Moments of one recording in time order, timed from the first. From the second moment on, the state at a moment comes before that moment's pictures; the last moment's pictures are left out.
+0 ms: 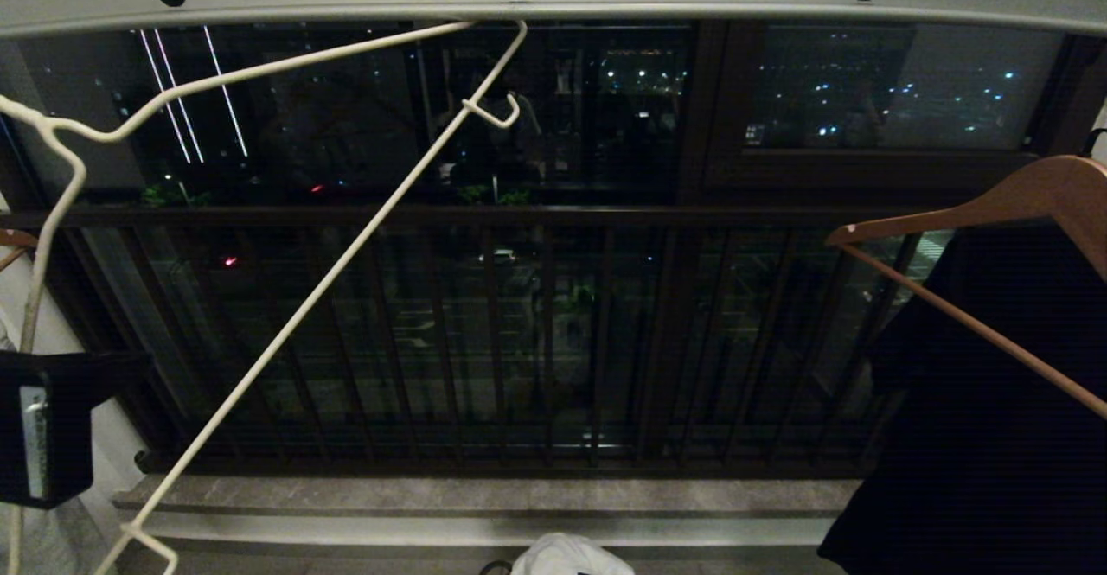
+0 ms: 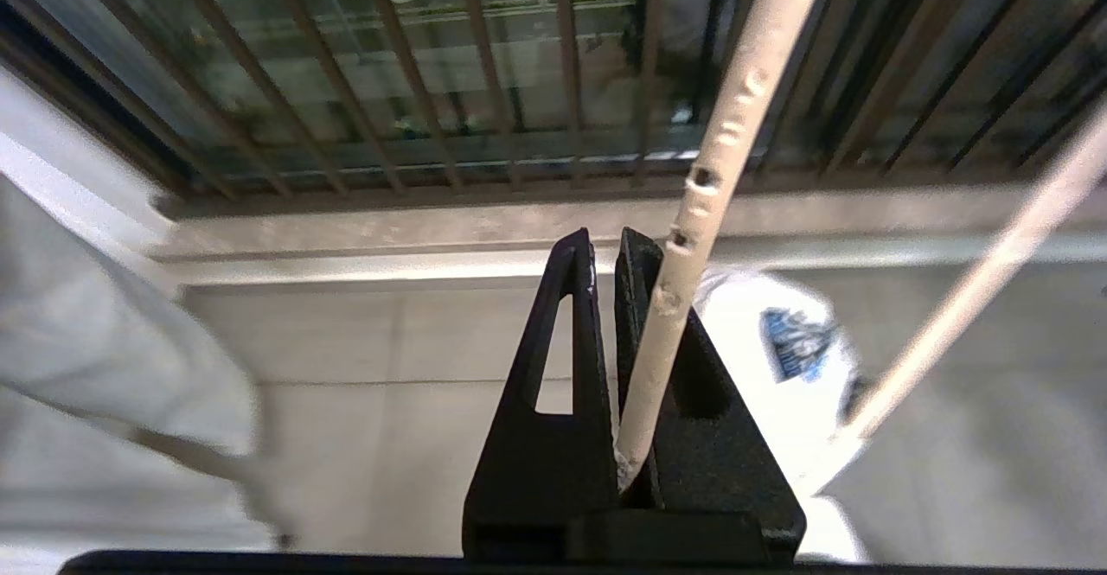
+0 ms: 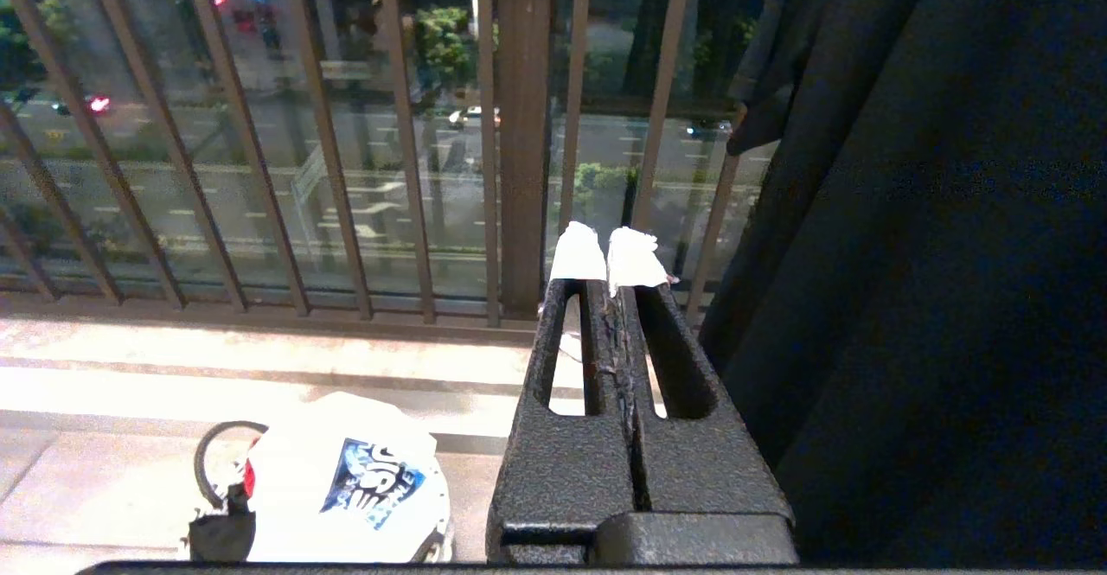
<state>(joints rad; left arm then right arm) -0.86 1.03 -1.10 0.63 0.75 -0.34 0.02 0.00 0.00 0.00 0.00 -0.02</state>
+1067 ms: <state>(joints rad) -0.89 1.01 -0.86 0.63 0.61 -0.10 0.02 0.00 0.00 0.00 0.00 -0.02</state>
